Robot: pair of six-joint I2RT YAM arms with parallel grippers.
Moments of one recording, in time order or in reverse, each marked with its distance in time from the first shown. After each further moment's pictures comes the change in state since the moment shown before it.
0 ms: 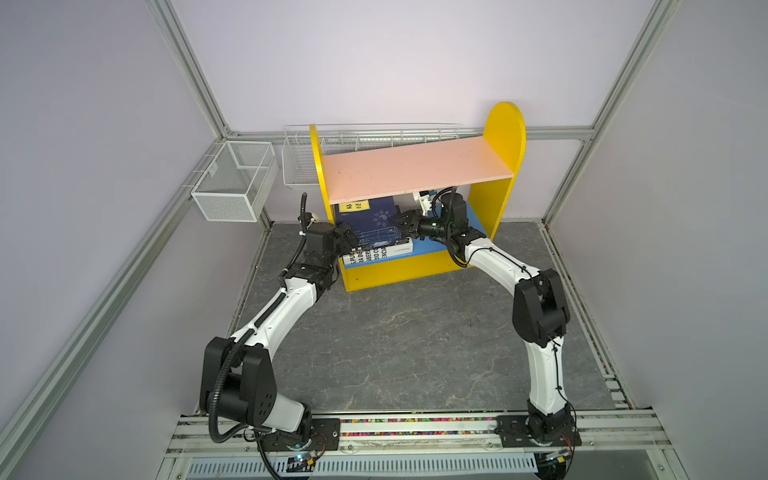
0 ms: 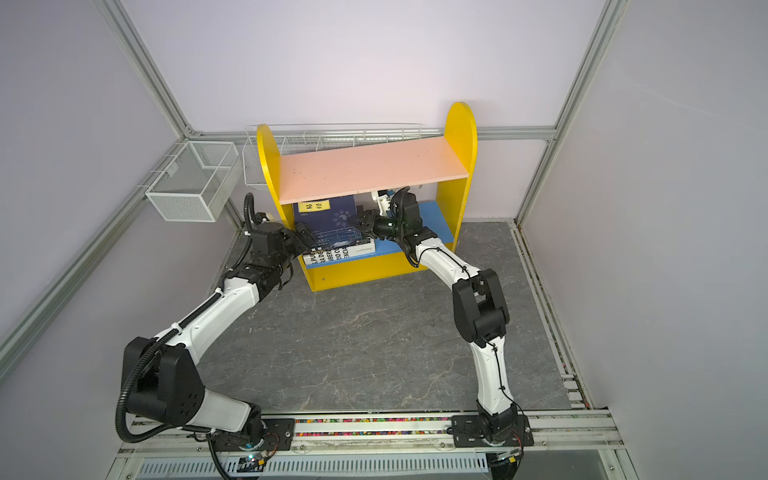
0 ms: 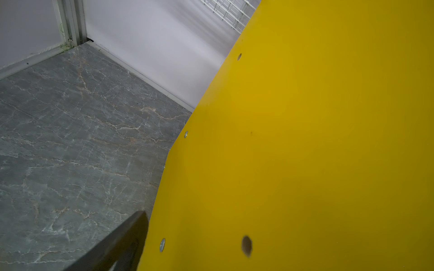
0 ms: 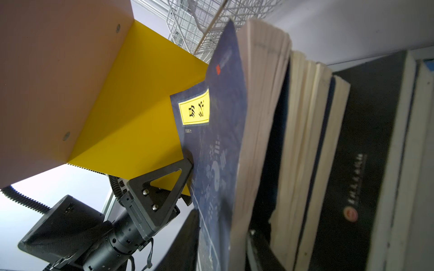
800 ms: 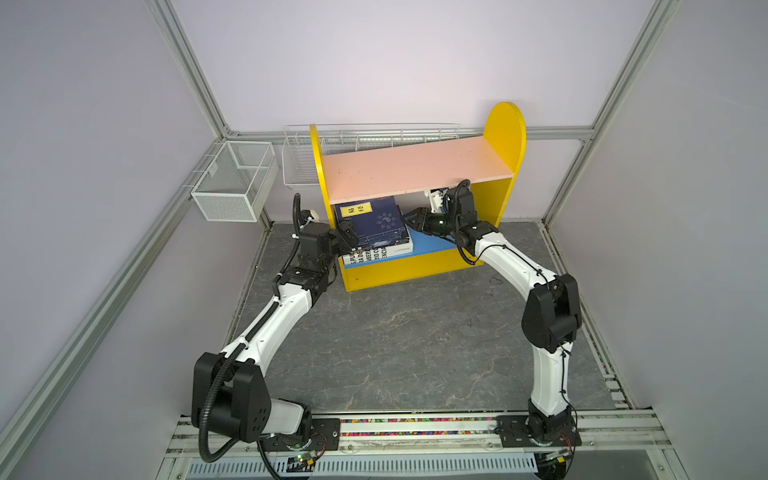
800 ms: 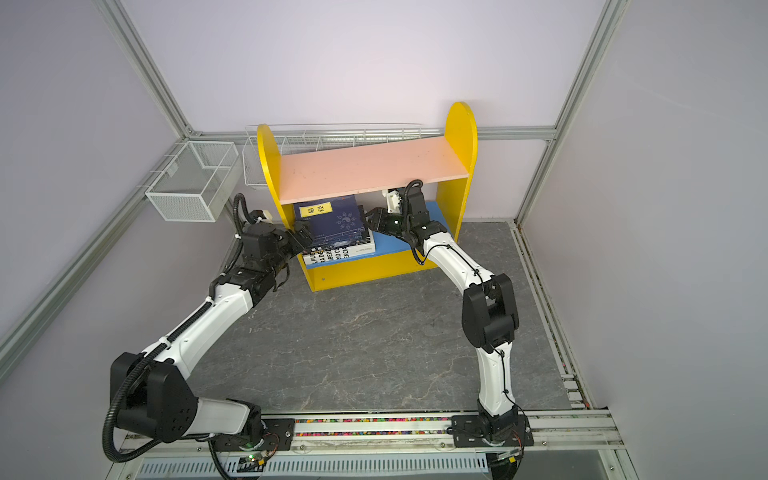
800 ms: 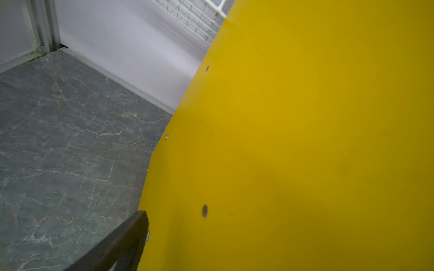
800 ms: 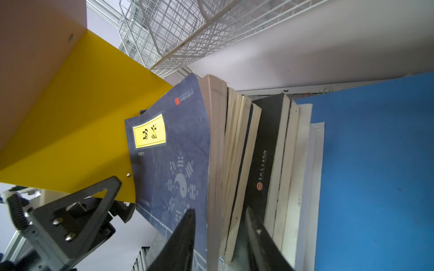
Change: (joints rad) left arm 0.000 -0.105 -0.031 0.051 0.091 0.030; right arm -0.021 -0.090 0.027 -0.299 0.212 -0.276
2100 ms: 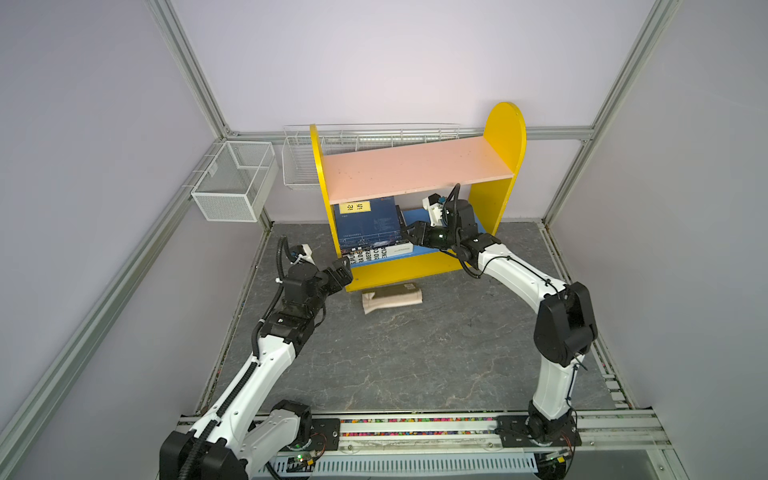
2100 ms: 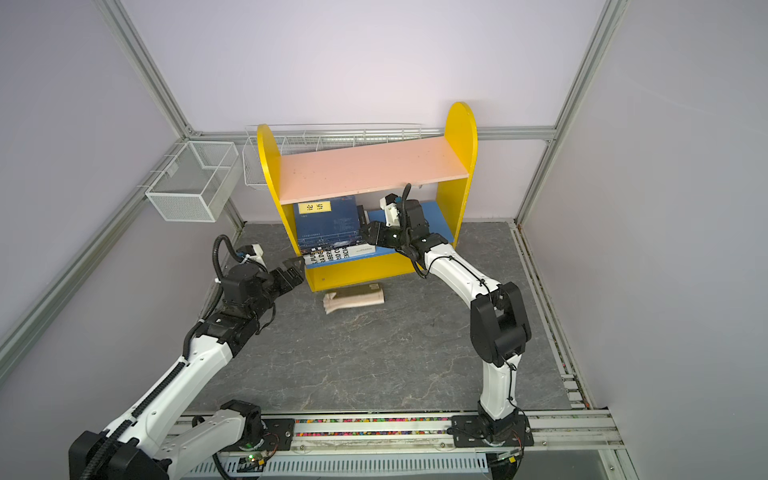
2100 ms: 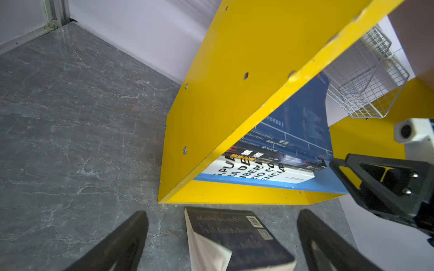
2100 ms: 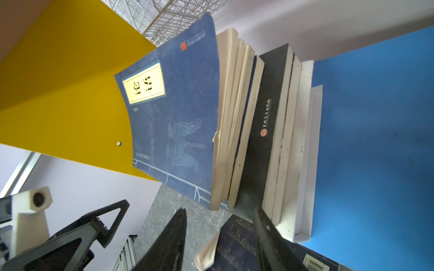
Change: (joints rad) left arm 0.000 -0.366 -0.369 -0.074 0.069 0.032; right arm 0.047 -0.151 -0.243 0.061 0.079 -0.039
